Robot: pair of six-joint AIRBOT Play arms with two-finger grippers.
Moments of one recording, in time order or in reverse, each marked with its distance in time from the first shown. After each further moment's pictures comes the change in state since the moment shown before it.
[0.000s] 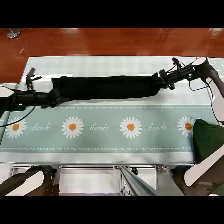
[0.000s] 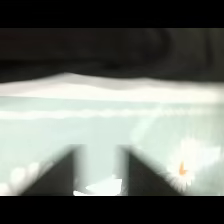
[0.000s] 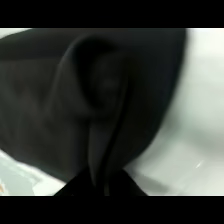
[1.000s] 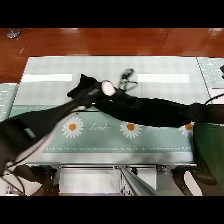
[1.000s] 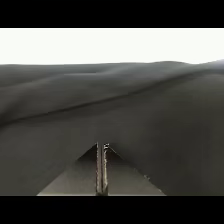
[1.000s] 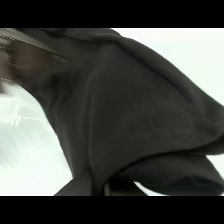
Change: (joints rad) left arm -0.901 -0.656 0.681 0.061 0.243 -0.191; right arm -0.008 1.342 -0.805 -0.276 0.067 0.058
